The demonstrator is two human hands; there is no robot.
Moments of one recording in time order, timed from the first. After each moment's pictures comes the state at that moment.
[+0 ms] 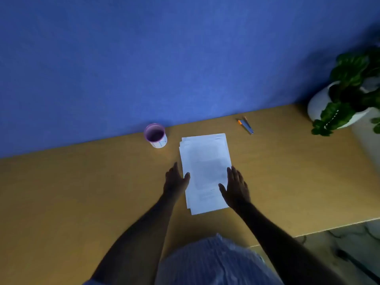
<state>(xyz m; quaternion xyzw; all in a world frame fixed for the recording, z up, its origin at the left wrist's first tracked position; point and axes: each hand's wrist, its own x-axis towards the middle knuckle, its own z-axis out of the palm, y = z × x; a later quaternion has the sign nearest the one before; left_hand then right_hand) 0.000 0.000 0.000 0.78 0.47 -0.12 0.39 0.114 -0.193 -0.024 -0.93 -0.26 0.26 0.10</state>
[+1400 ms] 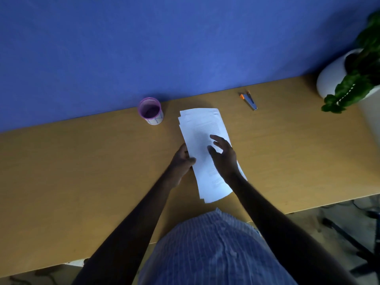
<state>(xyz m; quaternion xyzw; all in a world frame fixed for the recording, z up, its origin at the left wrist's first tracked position) -0.002 -0.005 0.020 0.57 0.38 -0.06 0.73 0.108 -0.136 0.018 -0.83 -0.13 0.28 0.47</state>
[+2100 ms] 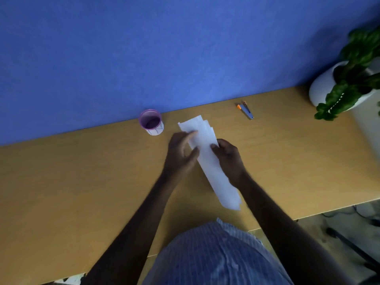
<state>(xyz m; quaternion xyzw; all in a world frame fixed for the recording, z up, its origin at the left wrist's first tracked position) 0.016 0.006 0.093 0.83 0.26 0.15 0.48 0.124 -0.134 0.066 -0.73 -0.10 0.36 0.57</state>
